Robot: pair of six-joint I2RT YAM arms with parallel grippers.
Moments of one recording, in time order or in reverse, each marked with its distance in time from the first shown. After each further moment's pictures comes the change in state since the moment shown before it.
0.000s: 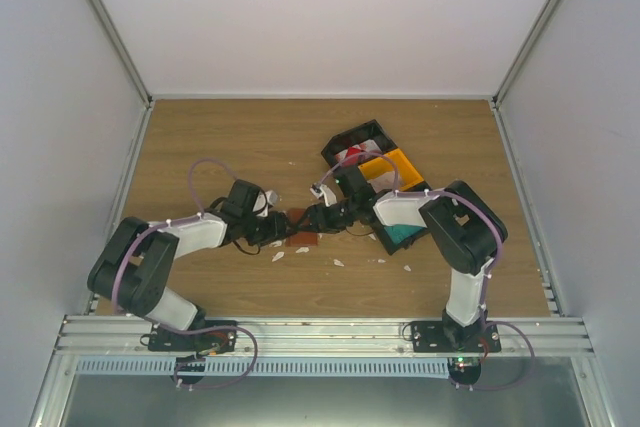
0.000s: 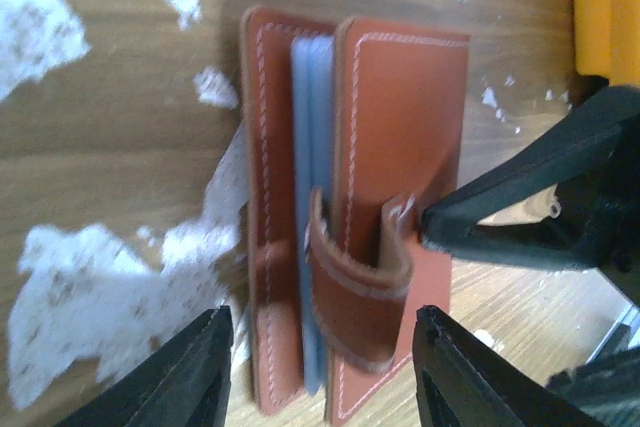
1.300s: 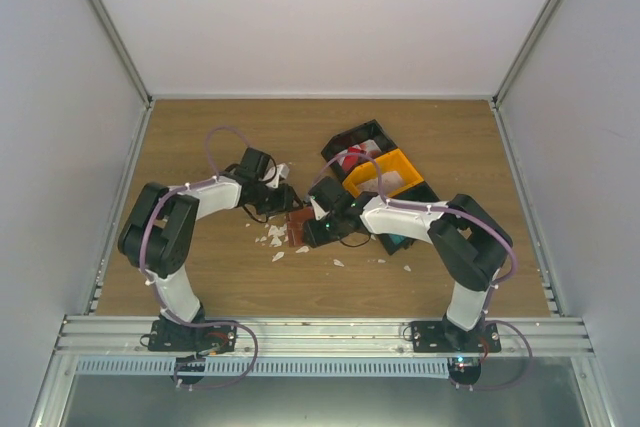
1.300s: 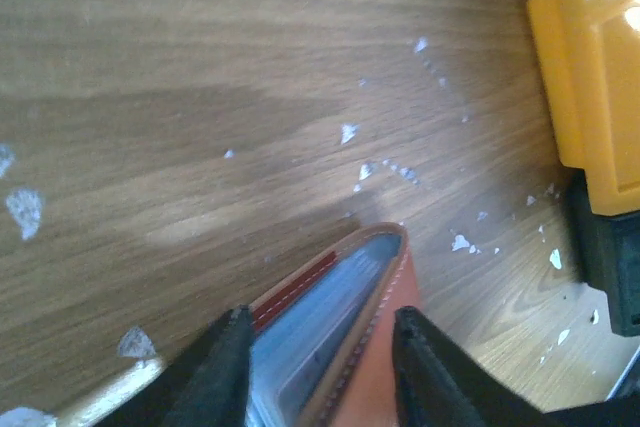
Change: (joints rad) left arm 0.047 0.274 0.385 -0.175 0.031 0.187; right arm 0.188 -0.088 0.105 -0.417 0.515 -0.103
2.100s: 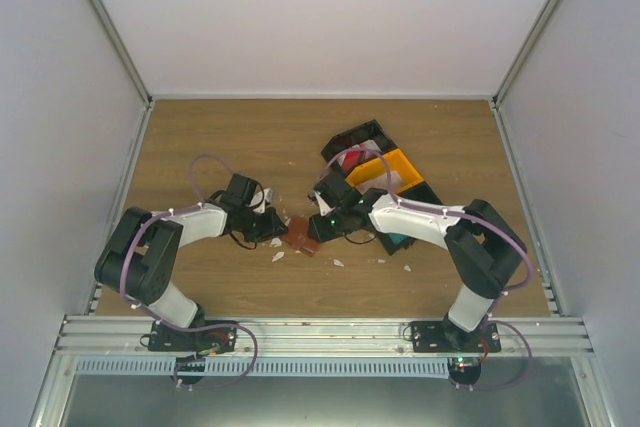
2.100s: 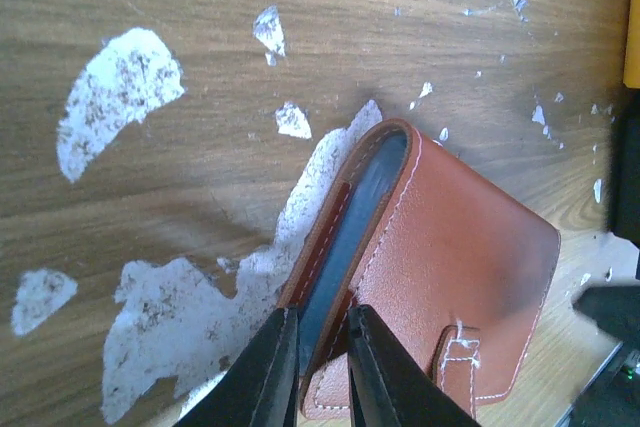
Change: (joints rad) left arm 0.006 -0.176 -0.284 0.055 0.003 -0.111; right arm -0.028 -0.060 0.002 -0.063 0.052 -0.010
